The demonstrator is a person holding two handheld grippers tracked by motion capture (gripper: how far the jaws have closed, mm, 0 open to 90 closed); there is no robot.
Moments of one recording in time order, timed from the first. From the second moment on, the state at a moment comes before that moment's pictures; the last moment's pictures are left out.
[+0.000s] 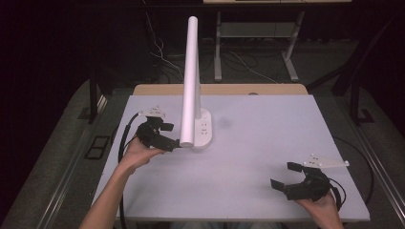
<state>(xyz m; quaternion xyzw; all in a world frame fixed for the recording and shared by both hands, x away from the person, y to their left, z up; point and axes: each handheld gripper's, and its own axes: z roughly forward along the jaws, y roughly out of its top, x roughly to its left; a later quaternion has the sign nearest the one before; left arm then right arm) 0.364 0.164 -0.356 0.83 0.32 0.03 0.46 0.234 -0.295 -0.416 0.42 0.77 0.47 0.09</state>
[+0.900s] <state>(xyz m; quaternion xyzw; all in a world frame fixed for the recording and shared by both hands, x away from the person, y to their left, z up) 0.403 0.165 -0.359 0.83 0.34 0.04 0.45 0.234 -0.299 -0.415 0.43 0.76 0.47 0.09</state>
